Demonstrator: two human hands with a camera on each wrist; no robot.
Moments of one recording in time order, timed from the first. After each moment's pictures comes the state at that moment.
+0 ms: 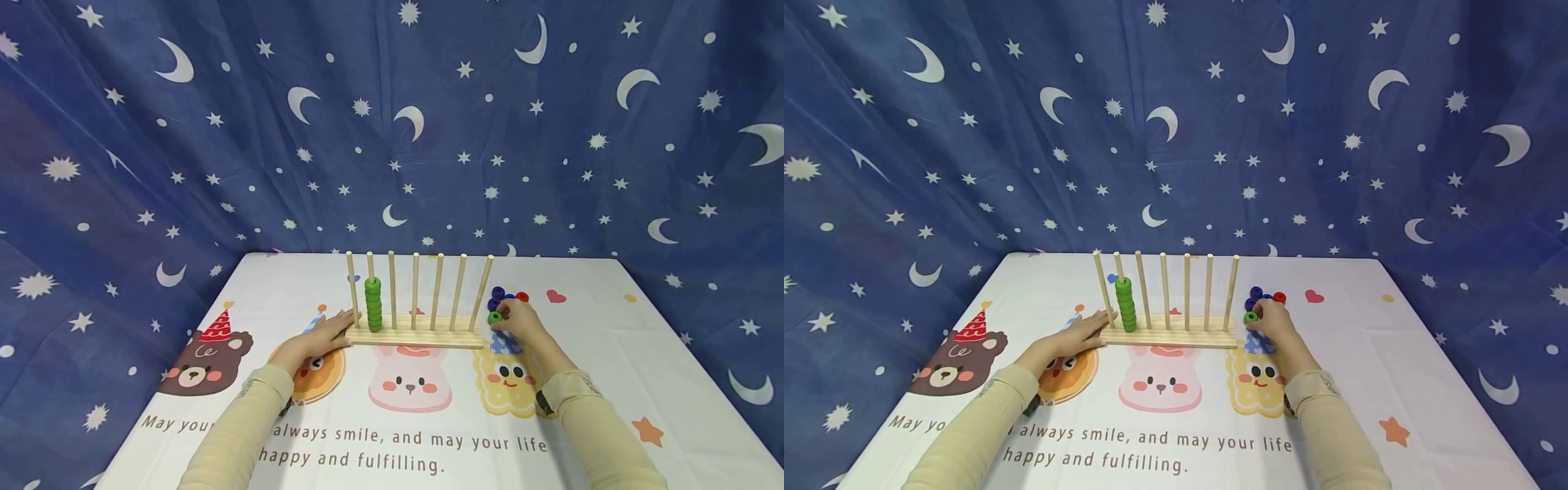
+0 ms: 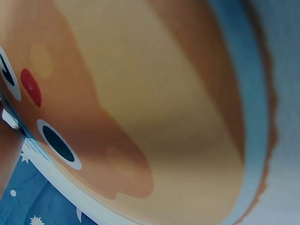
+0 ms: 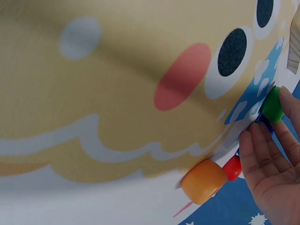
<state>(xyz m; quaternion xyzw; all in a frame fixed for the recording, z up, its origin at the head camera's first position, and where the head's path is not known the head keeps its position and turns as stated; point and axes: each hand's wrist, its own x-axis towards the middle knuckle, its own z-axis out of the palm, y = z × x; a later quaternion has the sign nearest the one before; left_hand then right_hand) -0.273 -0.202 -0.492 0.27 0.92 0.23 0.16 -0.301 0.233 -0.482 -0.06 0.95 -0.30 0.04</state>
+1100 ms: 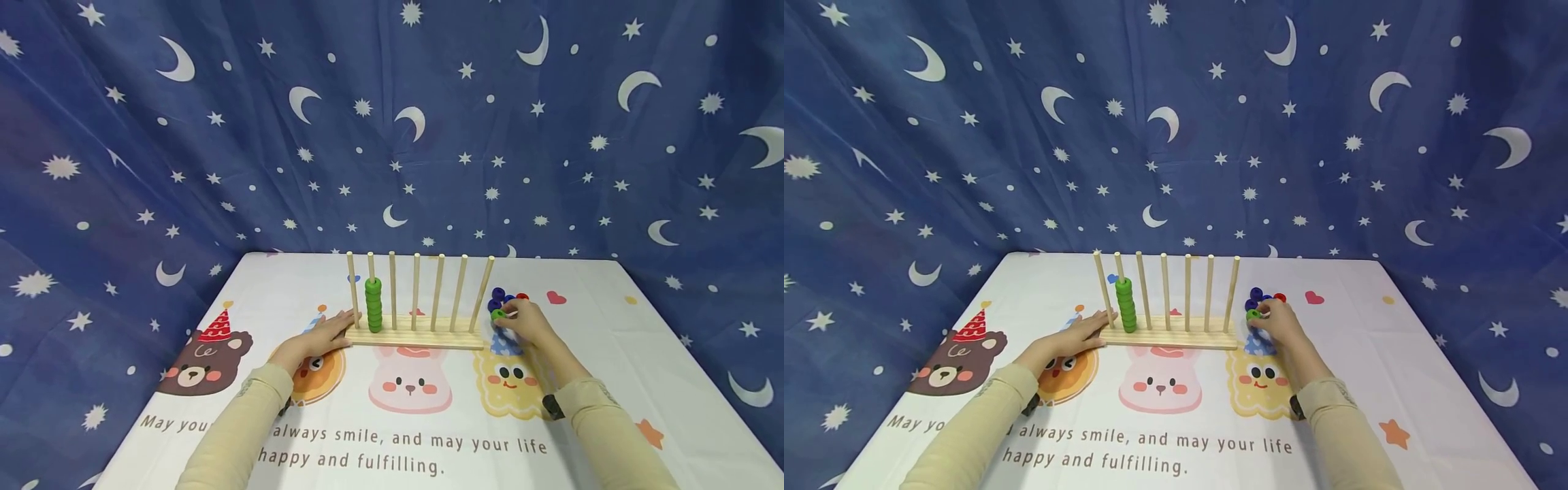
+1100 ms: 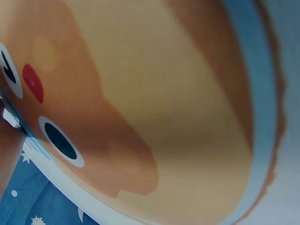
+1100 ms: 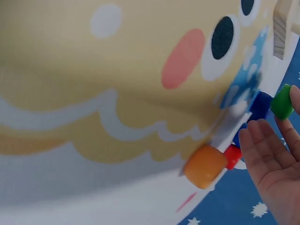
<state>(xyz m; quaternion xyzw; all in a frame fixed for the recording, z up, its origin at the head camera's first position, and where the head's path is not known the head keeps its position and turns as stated) -0.273 -0.201 -0.492 0.28 0.92 0.23 0.15 -0.294 0.243 -0.472 -0.10 0.94 -0.32 0.01</state>
